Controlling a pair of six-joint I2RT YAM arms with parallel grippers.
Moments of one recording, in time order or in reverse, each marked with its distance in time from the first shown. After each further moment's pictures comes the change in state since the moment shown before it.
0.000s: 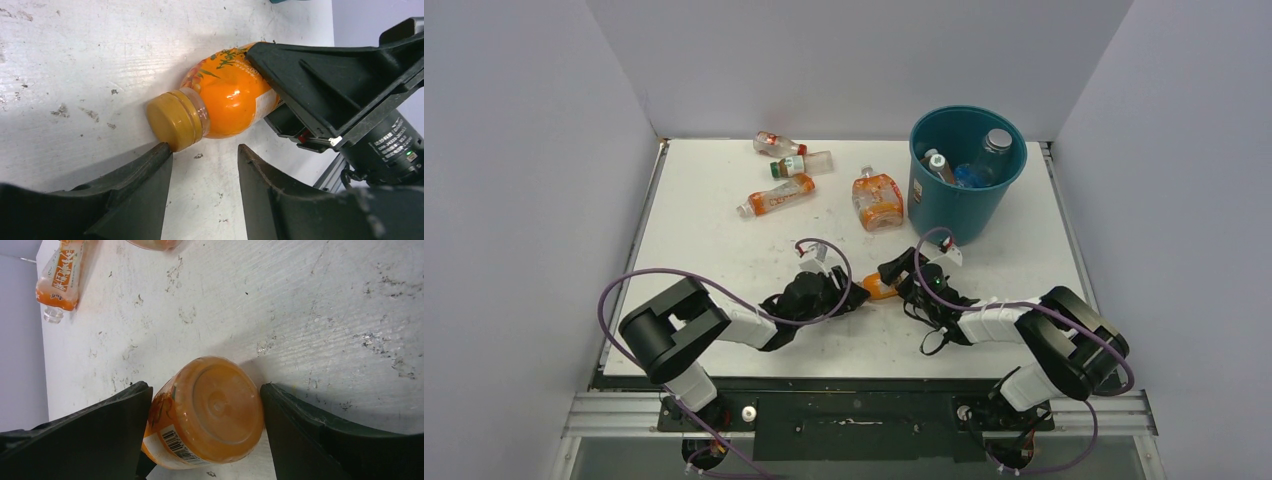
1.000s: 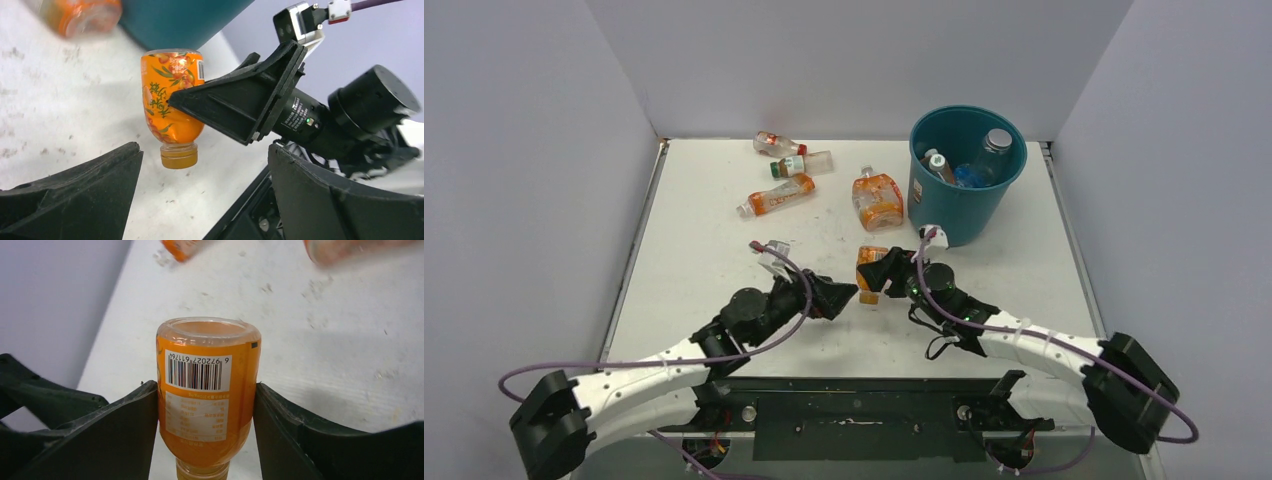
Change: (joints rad) left arm -0.072 -0.651 -0.106 -0.237 -0.066 0.225; right arm 0.126 -0.255 0.060 -0.126 -0.082 -0.285
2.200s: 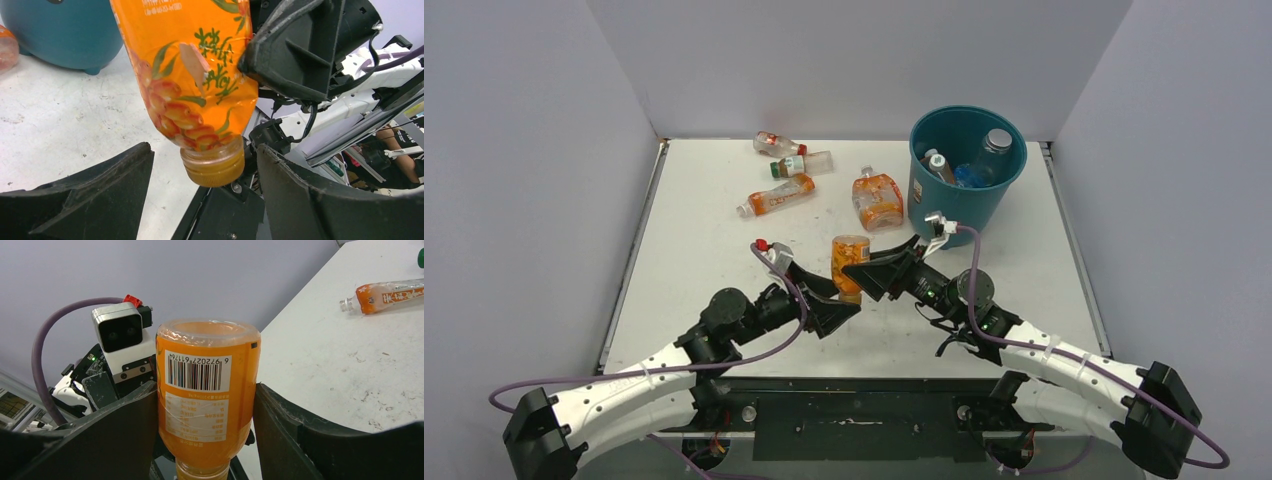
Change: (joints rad) left arm 0.005 -0.222 0.045 -0.043 0.325 0.158; right arm 0.064 -0.270 0.059 0.239 -0.371 0.019
